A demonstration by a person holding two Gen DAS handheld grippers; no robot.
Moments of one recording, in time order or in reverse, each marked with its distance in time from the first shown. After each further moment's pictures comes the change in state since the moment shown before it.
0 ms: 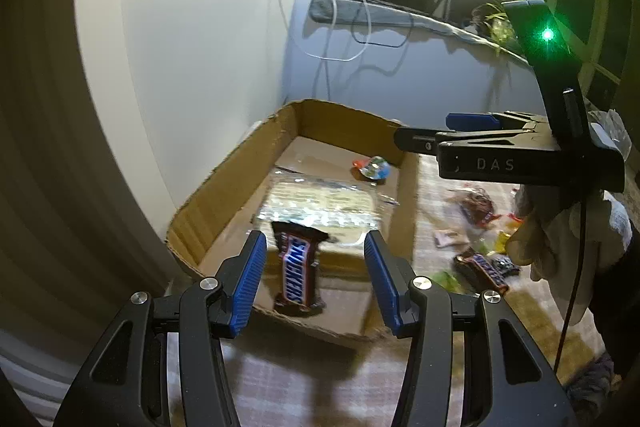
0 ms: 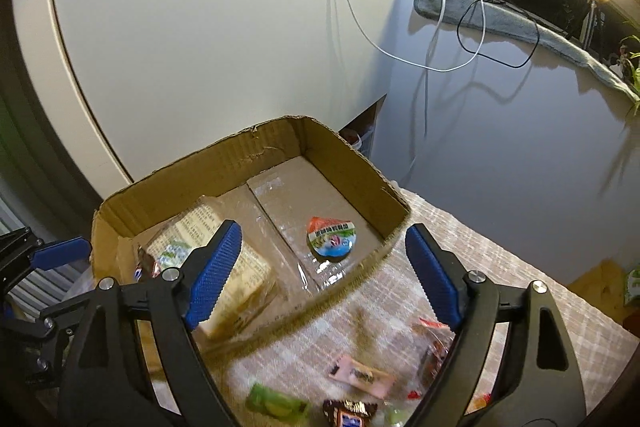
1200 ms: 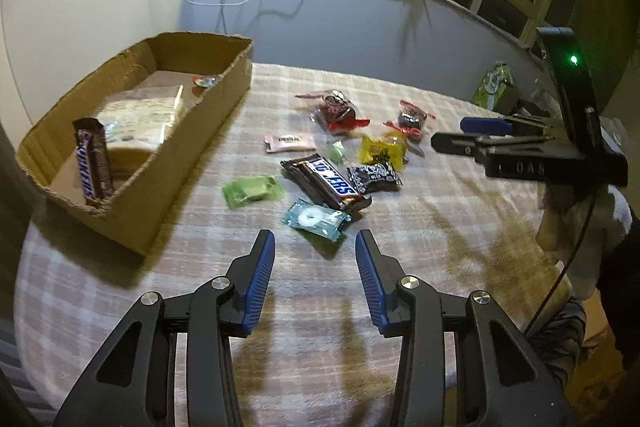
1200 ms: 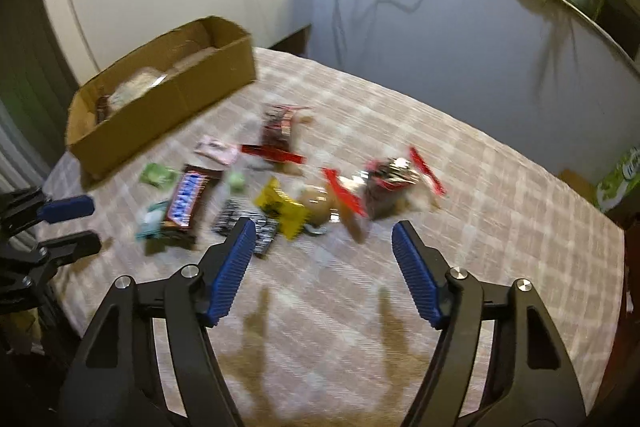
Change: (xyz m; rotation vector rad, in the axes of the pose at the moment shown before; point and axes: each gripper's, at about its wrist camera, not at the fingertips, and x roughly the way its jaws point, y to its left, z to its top) left arm 0.009 -0.126 -0.064 0.079 0.147 -0.201; right arm -0.100 -0.121 -0.157 0.117 0.138 -0.099
